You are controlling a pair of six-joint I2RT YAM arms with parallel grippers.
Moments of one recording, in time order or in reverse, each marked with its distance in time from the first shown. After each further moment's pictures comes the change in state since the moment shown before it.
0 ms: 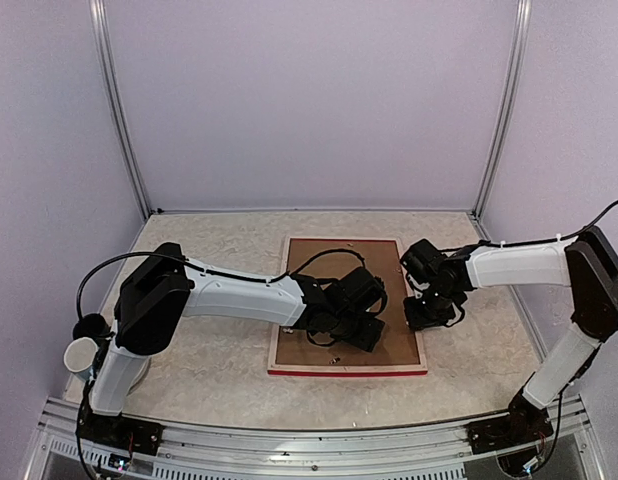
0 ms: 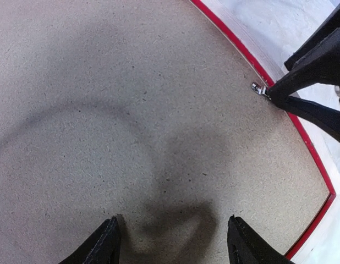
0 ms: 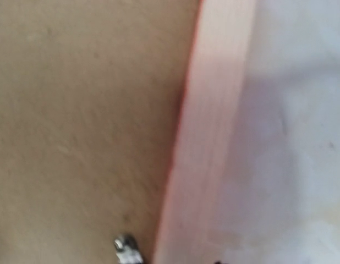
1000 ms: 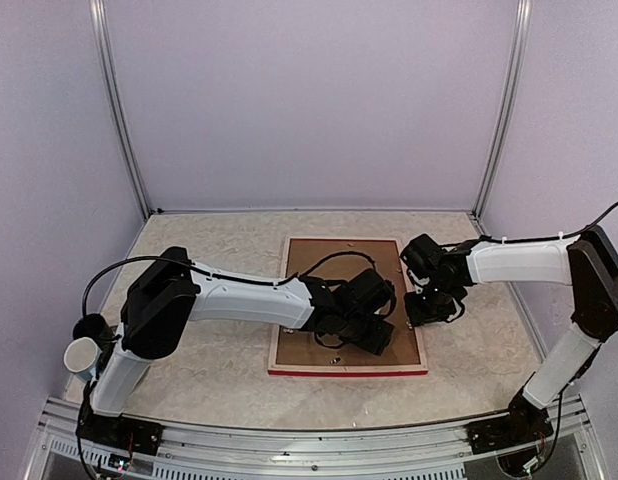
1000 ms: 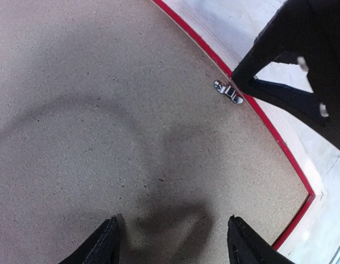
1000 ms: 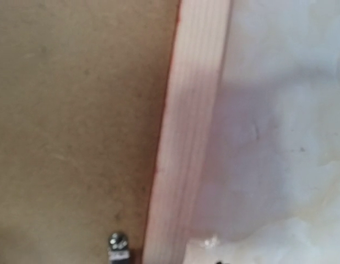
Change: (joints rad) left arm -0.021 0.033 0.073 -0.022 0.039 0.003; right arm -0.006 -0.002 0.040 -0.051 0.026 -0.003
